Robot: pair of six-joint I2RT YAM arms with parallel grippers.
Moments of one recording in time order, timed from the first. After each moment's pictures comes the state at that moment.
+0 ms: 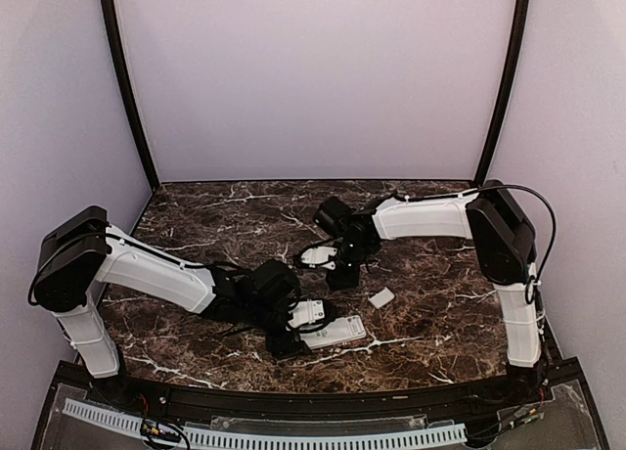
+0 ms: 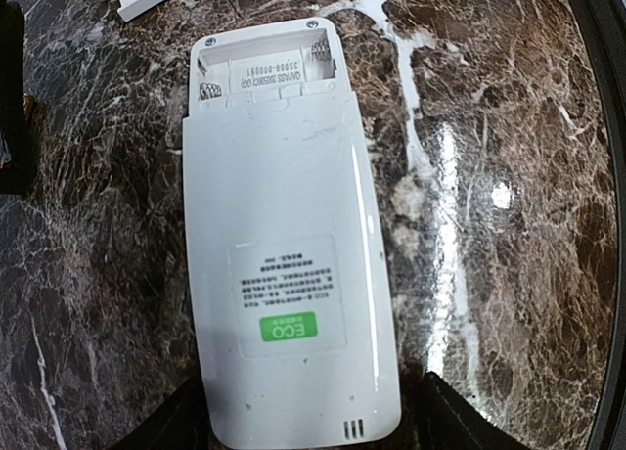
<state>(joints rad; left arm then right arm) -1.07 1.76 0.90 -0.12 0.16 0.33 0.85 2.16 1.61 -0.73 -0.02 -0.61</state>
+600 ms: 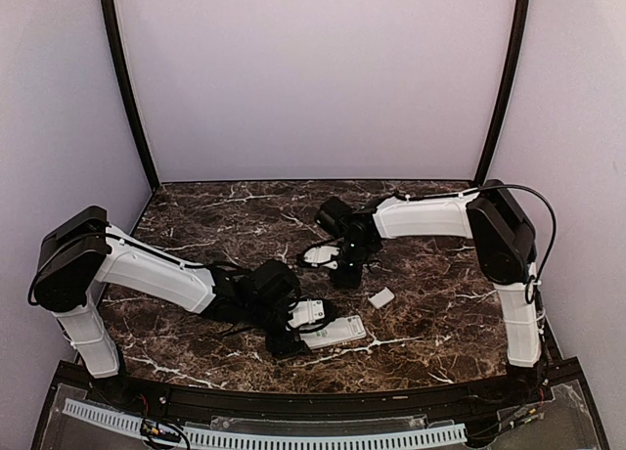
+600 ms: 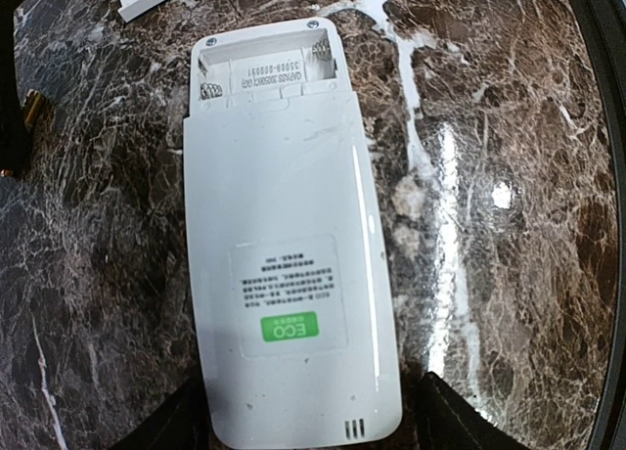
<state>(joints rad) -1.07 1.76 0.90 -0.12 0.16 0.34 0.85 2.16 1.61 -0.77 0.00 -0.57</state>
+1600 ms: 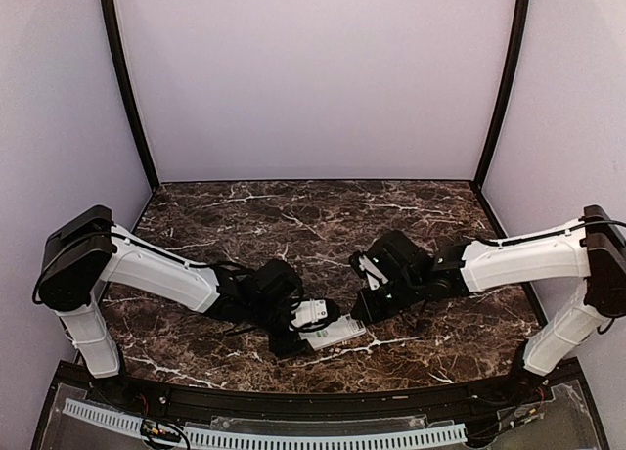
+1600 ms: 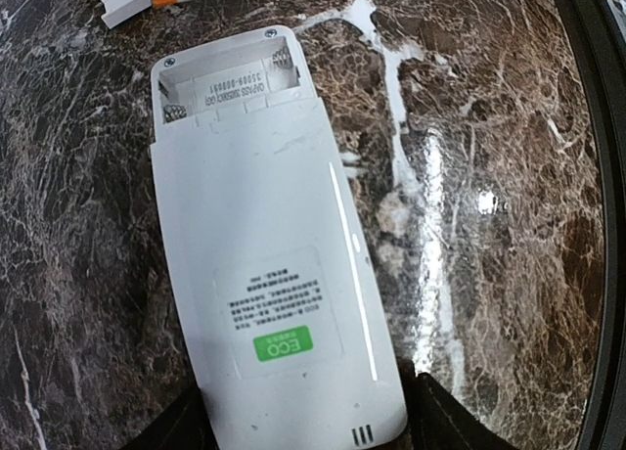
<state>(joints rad) -1.07 1.78 0.91 -0.12 0.21 0.31 0.98 1.54 0.89 -0.36 -0.10 0.55</state>
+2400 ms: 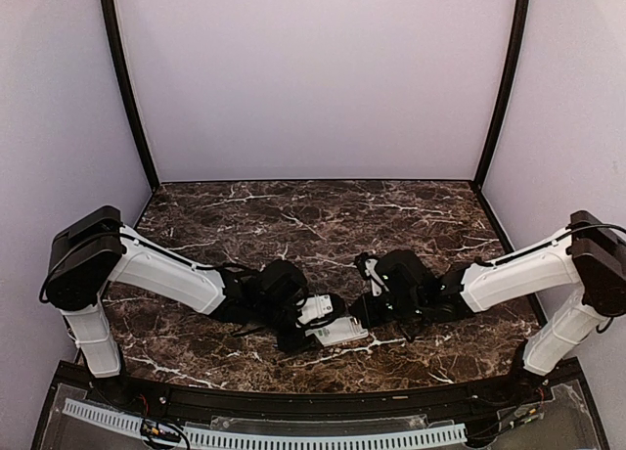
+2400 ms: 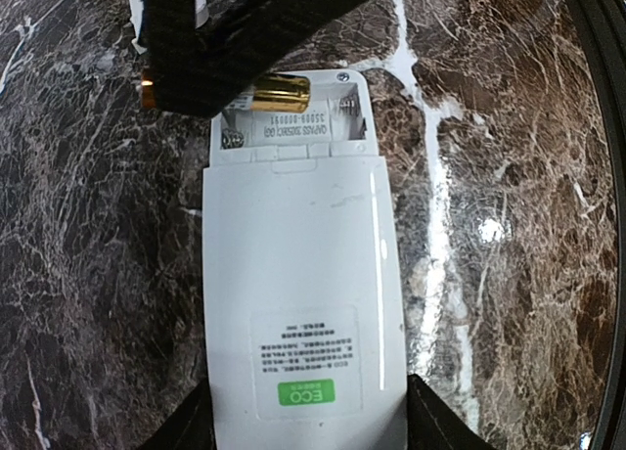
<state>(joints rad) -1.08 1.83 0.93 -0.03 0.18 0.25 1.02 1.54 0.68 0.07 0.03 0.59</state>
